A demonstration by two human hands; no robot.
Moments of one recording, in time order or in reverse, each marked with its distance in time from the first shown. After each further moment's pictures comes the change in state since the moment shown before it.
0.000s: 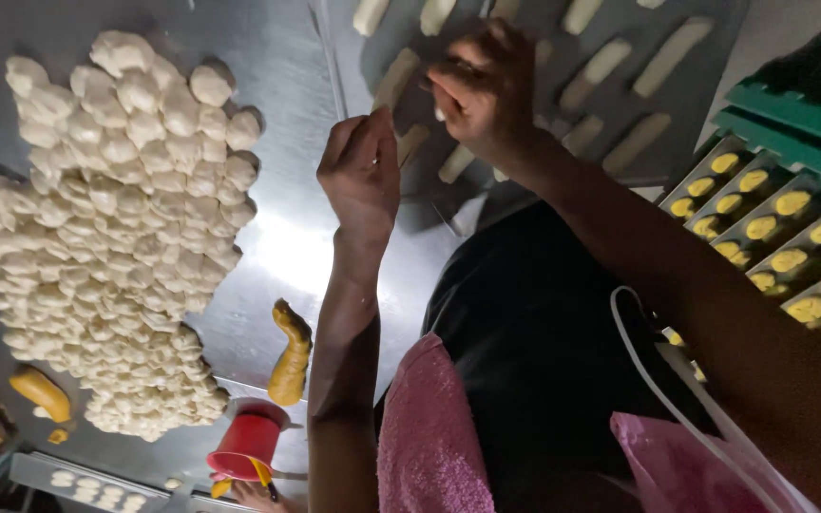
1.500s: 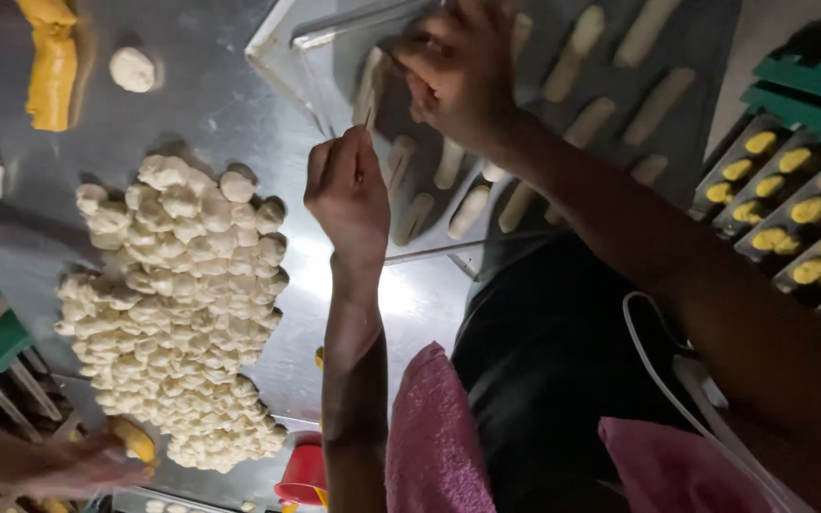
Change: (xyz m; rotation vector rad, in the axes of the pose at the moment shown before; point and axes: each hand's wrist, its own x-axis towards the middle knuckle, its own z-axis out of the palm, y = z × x) left_hand 0.082 0.002 0.013 0.117 -0.103 0.029; right_hand 0.069 0.056 0.015 -0.063 0.049 0.066
